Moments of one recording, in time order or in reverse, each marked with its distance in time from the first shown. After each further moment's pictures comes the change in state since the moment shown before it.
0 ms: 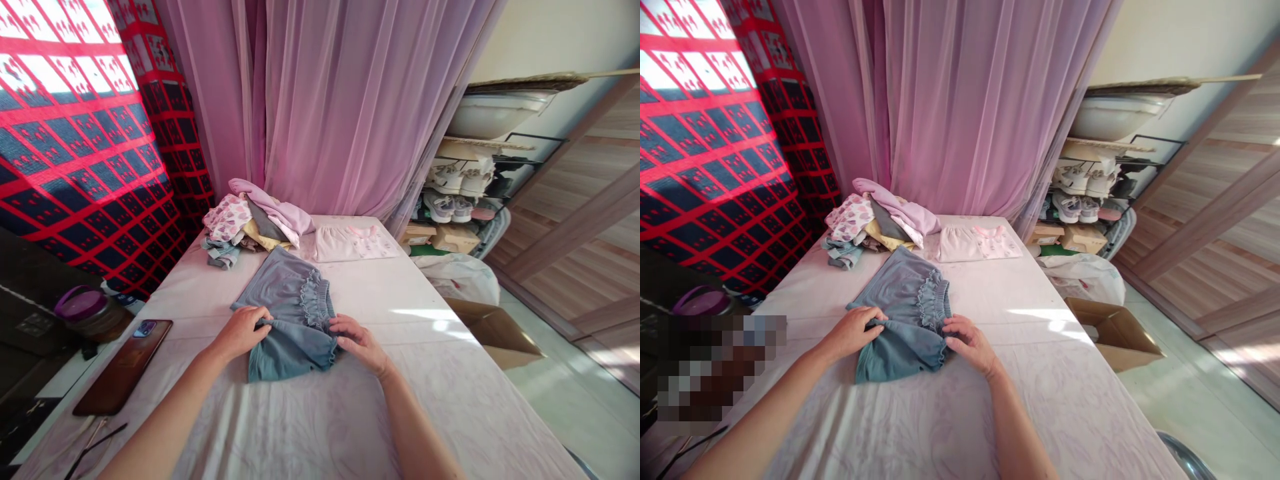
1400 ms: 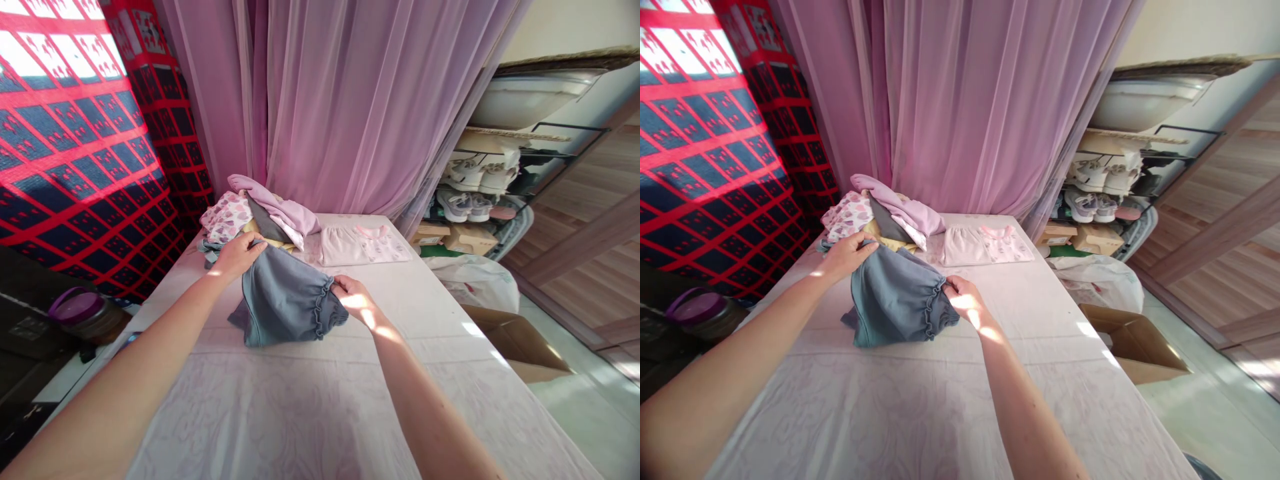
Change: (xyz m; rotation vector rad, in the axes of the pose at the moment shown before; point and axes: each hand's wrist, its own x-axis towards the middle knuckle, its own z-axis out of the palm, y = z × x) left_hand 0.119 -0.013 -0.107 -0.159 0.403 -0.171; right_hand 0.126 -0.039 -0.012 -0.206 0.061 0.203
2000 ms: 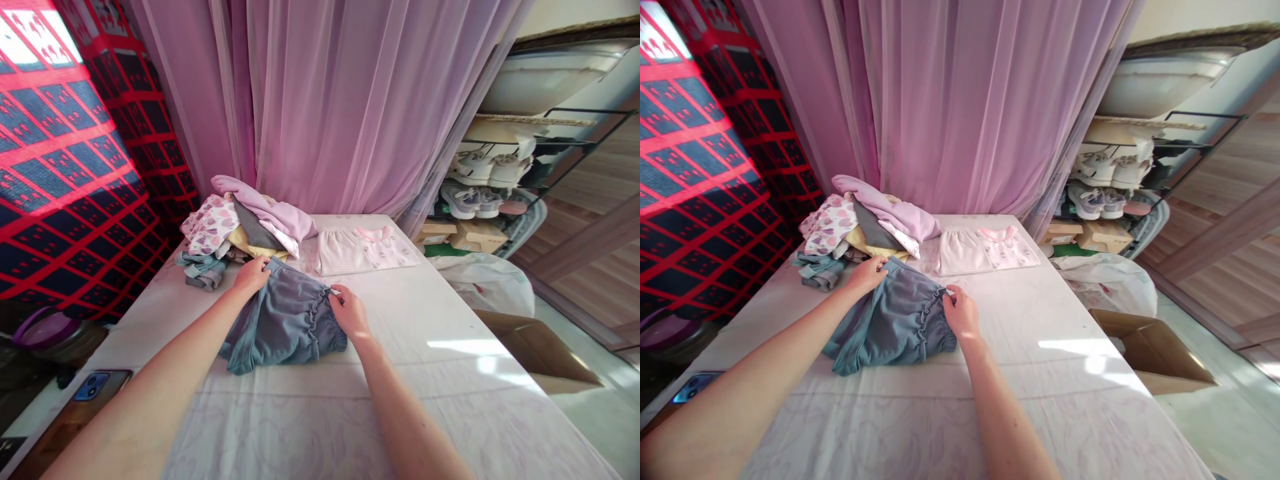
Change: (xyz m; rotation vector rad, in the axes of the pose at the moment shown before) left_hand 0.045 -0.046 0.102 0.067 -0.164 -0.225; right_hand 0.031 0.057 0.042 -0.124 0.298 0.130
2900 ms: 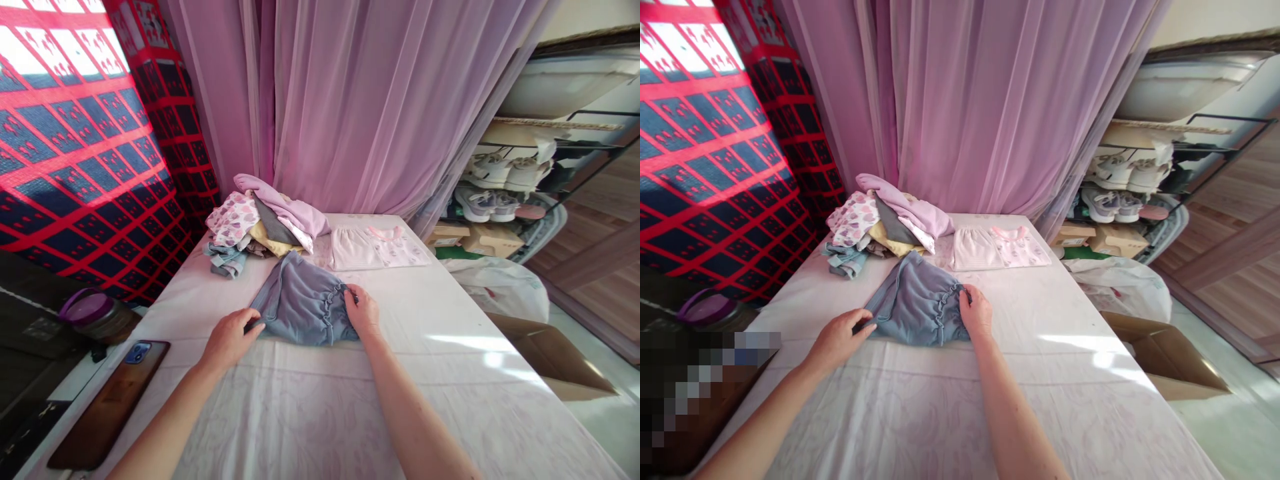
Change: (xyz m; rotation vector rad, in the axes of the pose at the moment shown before) left_hand -0.170 -0.061 -0.025 0.094 -0.027 0.154; right_hand -0.013 0.012 0.009 0.012 0.182 -0.095
